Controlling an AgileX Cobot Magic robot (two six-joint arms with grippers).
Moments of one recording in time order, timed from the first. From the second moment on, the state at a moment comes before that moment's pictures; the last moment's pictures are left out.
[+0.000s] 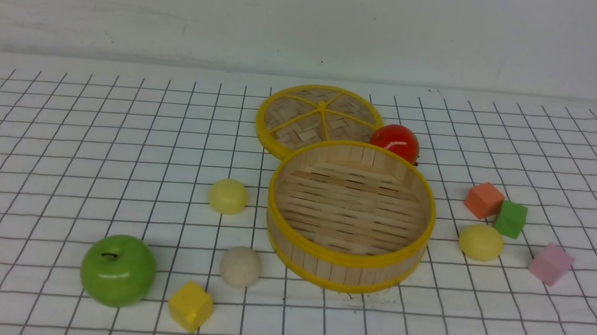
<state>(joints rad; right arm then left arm) 0.05 -0.01 0.02 0.20 0.40 -0.03 -0.12 -0.01 0.03 -0.11 0.37 -0.32</state>
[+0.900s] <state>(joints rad) 0.05 -0.01 0.02 0.20 0.40 -0.03 -0.12 0.60 -0.54 -0.47 0.80 -0.05</state>
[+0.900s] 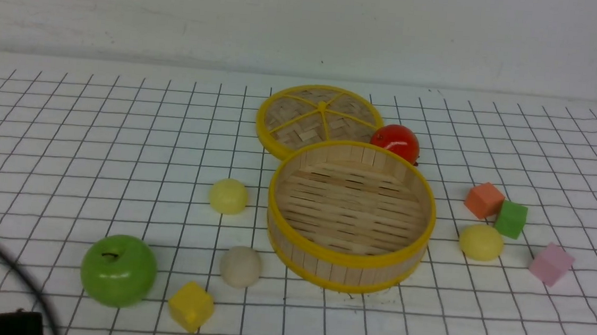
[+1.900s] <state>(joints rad) 0.05 -0.01 0.02 0.20 0.40 -0.03 -0.50 1.79 -1.30 -0.12 0.76 0.05</state>
